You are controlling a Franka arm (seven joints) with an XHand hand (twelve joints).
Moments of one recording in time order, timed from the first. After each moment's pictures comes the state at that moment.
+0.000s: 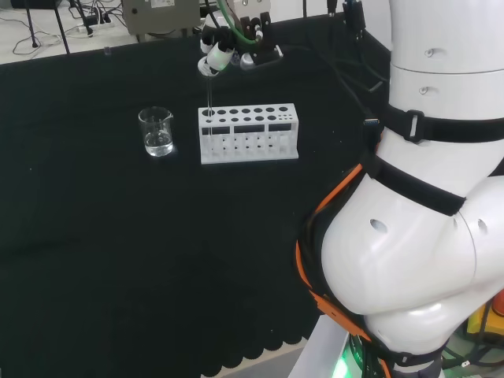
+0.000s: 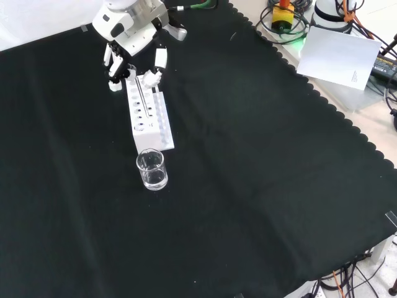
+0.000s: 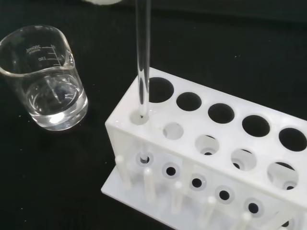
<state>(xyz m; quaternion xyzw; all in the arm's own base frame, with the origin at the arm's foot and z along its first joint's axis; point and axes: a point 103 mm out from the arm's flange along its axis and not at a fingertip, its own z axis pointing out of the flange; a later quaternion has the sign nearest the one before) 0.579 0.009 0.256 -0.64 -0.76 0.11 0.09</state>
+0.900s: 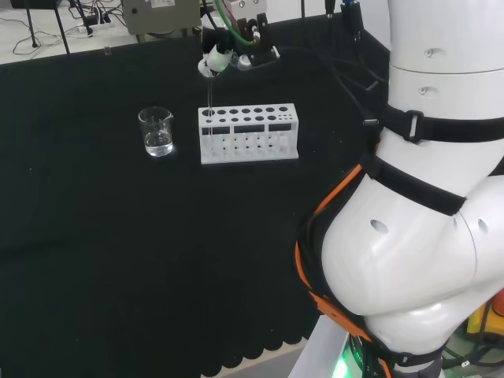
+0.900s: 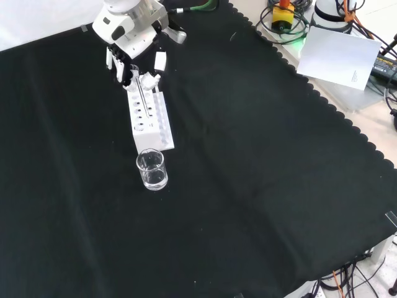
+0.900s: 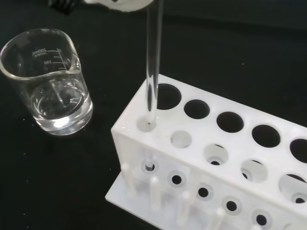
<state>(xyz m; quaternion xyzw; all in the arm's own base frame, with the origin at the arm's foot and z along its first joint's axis) 0.584 0.017 0.254 -0.63 -0.76 0.11 0.08</state>
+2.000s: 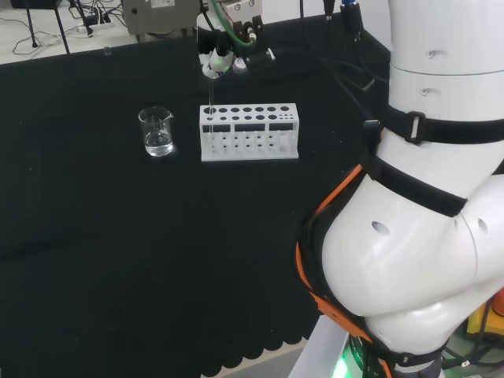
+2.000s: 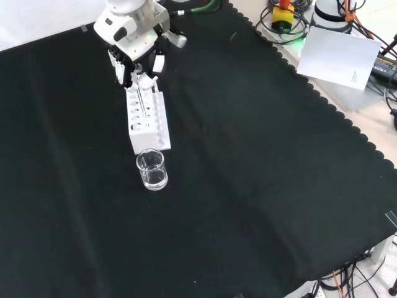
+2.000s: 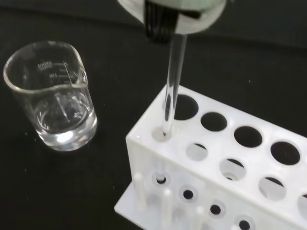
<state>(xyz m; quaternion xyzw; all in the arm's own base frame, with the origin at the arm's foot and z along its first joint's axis) 0.587 0.025 0.254 -0.63 -0.77 0.09 0.06</state>
